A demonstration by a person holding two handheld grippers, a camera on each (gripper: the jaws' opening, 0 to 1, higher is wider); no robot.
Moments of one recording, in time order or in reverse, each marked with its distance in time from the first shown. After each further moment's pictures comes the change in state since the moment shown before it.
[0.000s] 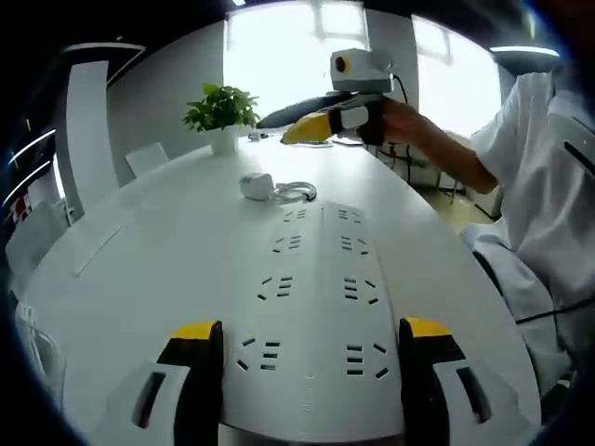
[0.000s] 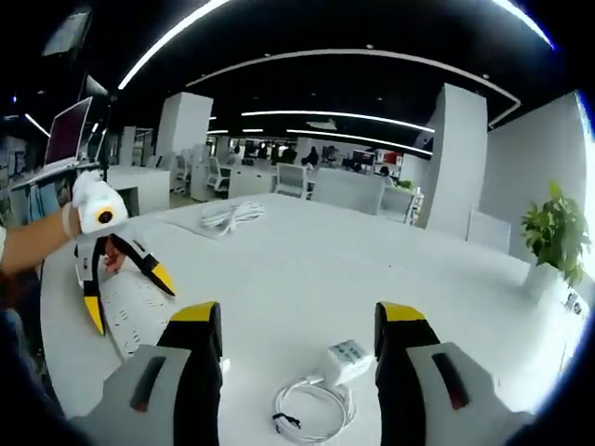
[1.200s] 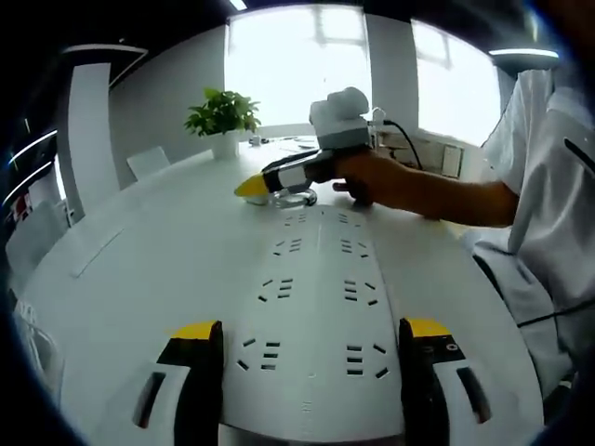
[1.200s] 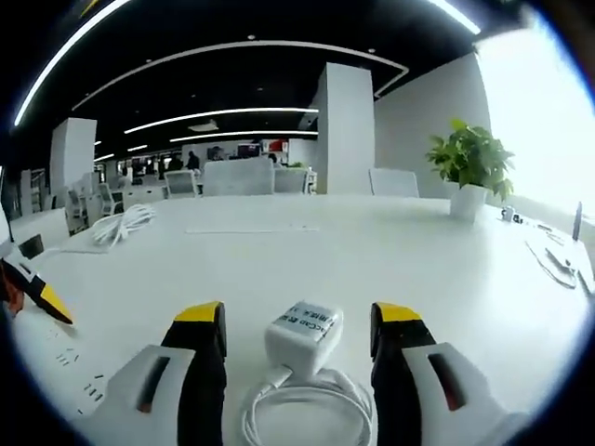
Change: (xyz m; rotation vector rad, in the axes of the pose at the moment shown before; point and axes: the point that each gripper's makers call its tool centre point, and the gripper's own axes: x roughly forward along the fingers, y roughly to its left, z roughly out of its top) left arm -0.001 -0.001 0.002 -0.003 -0.031 0.000; right arm 0.042 -0.035 -0.063 0.257 0.049 -0.434
